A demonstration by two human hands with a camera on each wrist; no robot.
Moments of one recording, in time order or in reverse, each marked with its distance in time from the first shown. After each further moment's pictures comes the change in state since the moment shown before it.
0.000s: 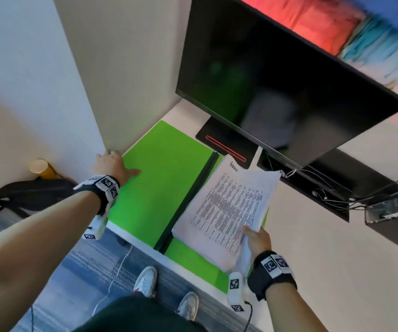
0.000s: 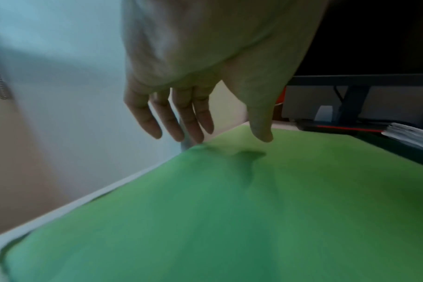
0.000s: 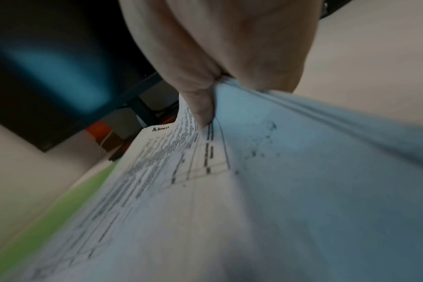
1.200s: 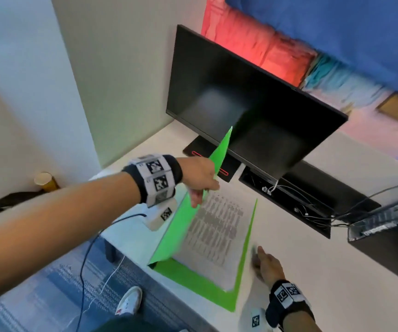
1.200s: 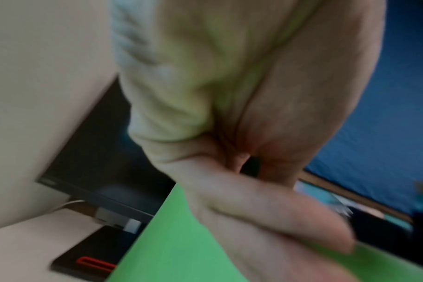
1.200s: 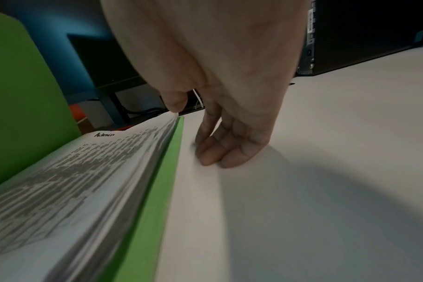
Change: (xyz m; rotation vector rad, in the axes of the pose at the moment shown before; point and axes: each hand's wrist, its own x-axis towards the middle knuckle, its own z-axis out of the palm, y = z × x) left_hand -0.164 0.202 -0.120 -0.092 -0.584 0.670; right_hand 0.046 0.046 -0.111 -0.264 -0.063 -0.086
